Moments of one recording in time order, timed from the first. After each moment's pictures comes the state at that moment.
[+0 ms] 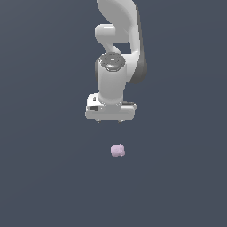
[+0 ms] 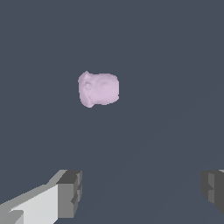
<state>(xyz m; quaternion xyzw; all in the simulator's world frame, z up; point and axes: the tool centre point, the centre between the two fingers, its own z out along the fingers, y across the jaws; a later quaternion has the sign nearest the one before) 0.001 -0.017 0.169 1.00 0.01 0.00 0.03</state>
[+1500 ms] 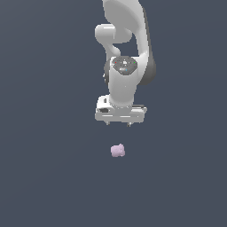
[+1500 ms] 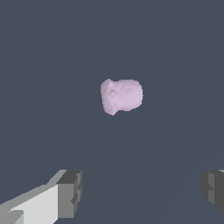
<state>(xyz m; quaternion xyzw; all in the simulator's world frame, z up) 0.011 0.024 0.163 1.00 -0.02 0.00 0.01</state>
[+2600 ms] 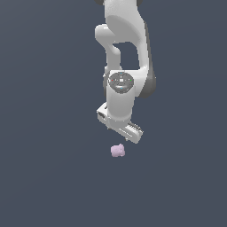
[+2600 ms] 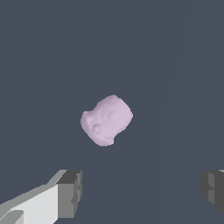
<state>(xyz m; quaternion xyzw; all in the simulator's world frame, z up) 0.043 0.021 0.134 0.95 -0.31 0.00 0.00</state>
